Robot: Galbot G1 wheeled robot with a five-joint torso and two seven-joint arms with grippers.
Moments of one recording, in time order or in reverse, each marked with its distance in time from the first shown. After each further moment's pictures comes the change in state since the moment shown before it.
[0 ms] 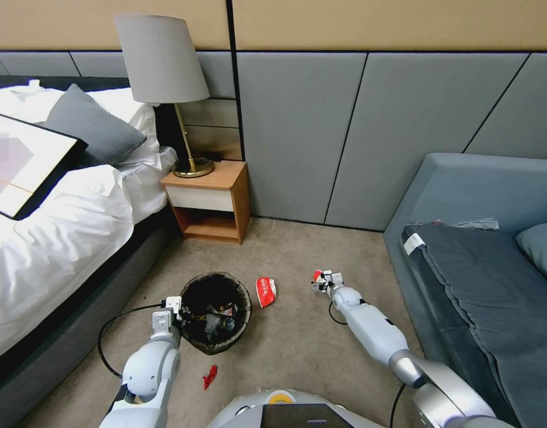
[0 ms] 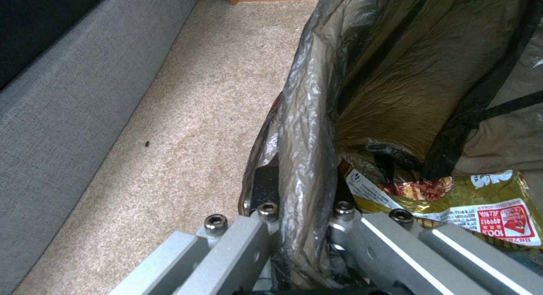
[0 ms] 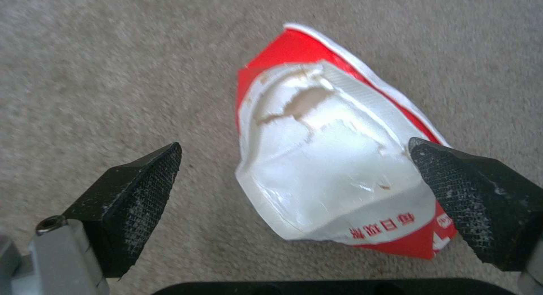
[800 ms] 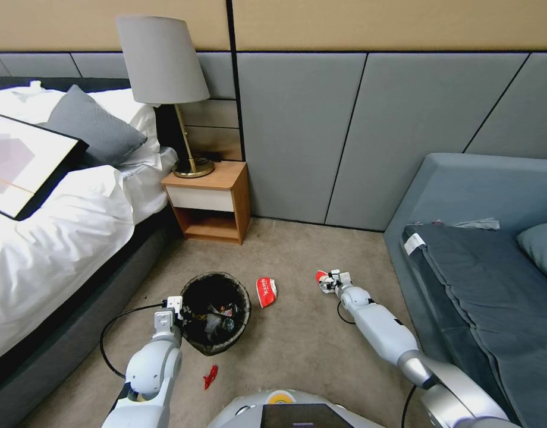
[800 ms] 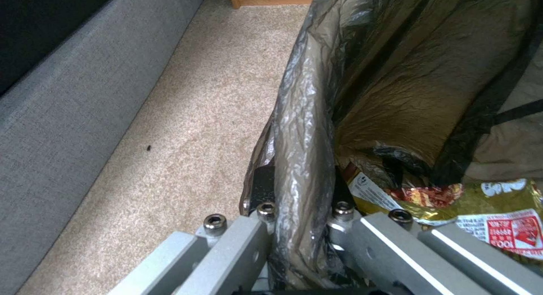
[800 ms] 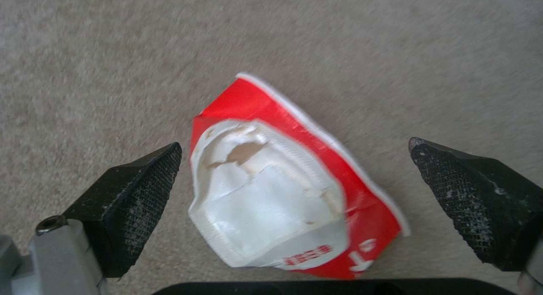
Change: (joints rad) left arm -0.012 -0.002 0.008 0.030 0.014 -0.001 0.004; right arm -0.020 -0.084 0.027 0.123 -0.009 -0.047 0.014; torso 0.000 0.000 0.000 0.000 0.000
